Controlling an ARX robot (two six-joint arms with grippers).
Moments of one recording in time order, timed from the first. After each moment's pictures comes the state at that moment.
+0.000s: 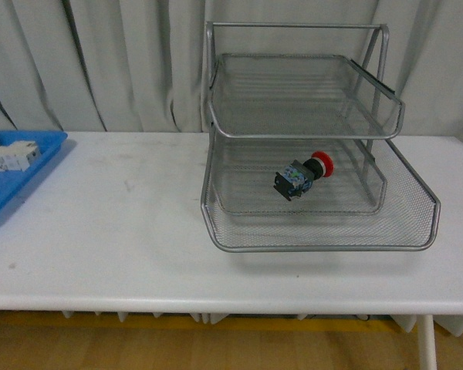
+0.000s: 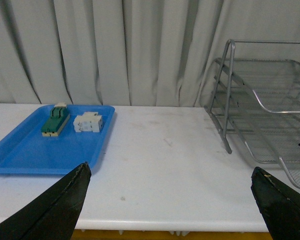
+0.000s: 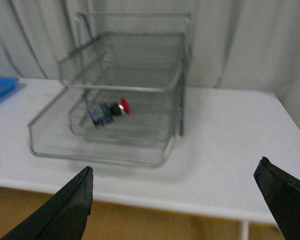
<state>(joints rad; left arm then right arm) 0.00 0.01 0.01 0.00 0.00 0.00 -0.13 0.27 0.09 0.06 -0.28 -0.05</state>
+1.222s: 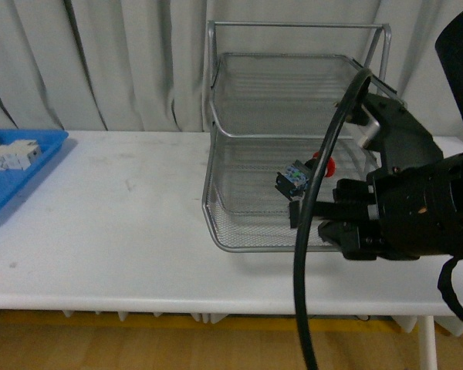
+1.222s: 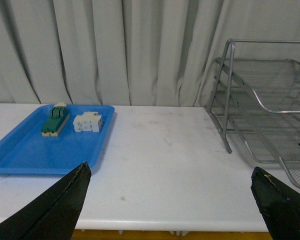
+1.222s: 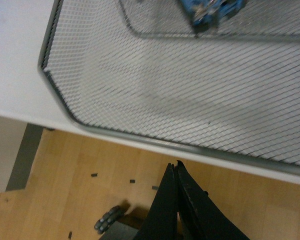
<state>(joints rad) 0.00 0.01 0.01 0.00 0.00 0.00 0.37 1.71 0.84 0.07 -0.15 0.27</state>
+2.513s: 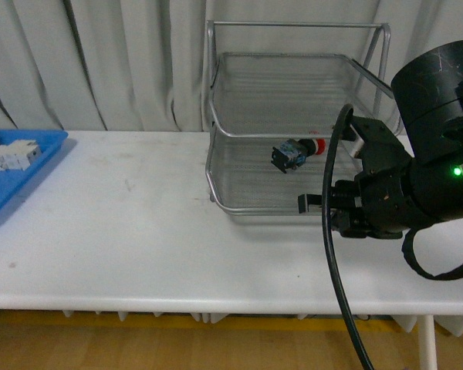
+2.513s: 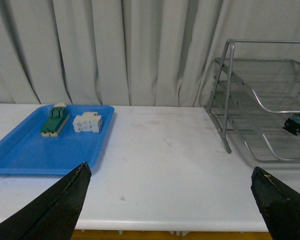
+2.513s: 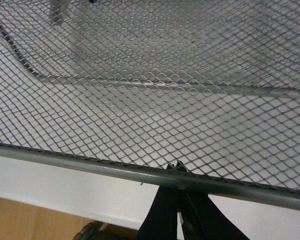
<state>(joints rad) 0.00 0.01 0.01 0.00 0.00 0.00 0.25 2.01 1.09 0.07 -0.11 0.19</state>
